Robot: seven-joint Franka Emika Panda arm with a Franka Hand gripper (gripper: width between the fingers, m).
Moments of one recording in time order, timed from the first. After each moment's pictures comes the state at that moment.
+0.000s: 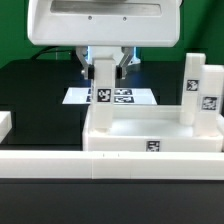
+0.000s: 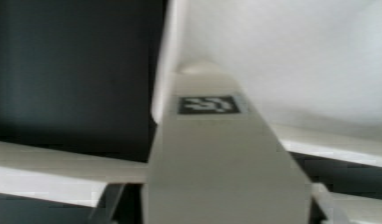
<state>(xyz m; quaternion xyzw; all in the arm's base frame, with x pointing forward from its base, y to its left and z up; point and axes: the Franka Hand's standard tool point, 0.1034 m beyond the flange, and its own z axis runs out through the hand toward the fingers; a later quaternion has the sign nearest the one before) 0.591 -0.055 0.113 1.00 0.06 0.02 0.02</state>
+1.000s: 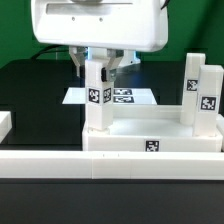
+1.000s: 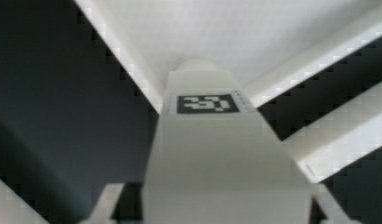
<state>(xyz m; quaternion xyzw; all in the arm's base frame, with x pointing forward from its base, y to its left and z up) 0.589 -0.066 0.111 0.94 -0.34 0.02 -0.01</state>
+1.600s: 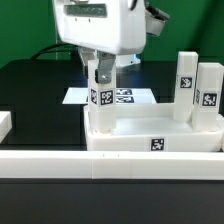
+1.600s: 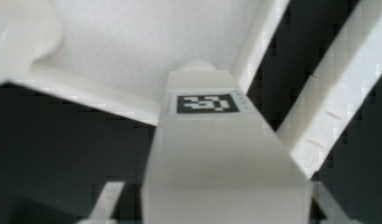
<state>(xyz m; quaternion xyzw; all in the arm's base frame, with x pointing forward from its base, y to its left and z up) 0.590 -0.065 0.110 0.81 -0.58 0.02 -0.03</state>
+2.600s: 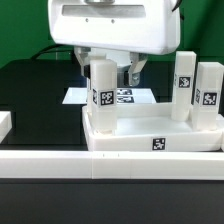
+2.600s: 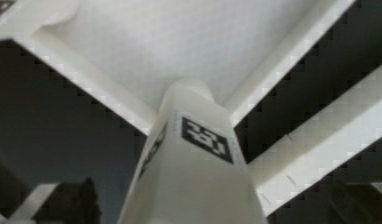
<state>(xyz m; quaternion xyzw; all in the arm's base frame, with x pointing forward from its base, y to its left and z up) 0.591 -0.048 0.109 0.94 -0.34 0.02 -0.02</state>
